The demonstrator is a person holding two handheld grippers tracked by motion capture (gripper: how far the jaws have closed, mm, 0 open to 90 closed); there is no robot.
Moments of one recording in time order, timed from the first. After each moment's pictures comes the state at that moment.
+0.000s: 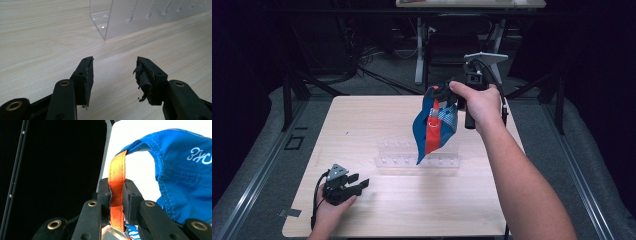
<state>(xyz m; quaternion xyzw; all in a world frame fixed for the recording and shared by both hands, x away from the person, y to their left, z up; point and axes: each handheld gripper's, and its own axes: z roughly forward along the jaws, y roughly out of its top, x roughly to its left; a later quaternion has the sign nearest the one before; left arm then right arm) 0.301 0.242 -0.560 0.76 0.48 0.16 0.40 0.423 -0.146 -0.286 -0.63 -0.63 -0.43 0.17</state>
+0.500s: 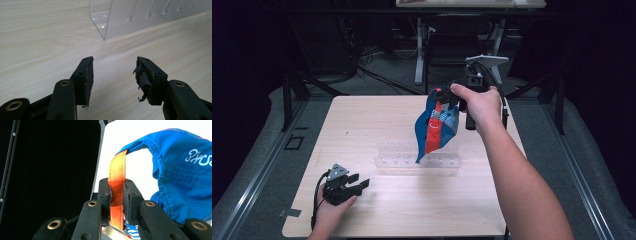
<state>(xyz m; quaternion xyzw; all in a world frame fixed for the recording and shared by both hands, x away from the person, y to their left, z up) 0.301 0.241 -0.560 0.77 0.48 0.15 0.40 0.427 -0.150 -0.294 -0.64 -0.63 -0.42 0.16</state>
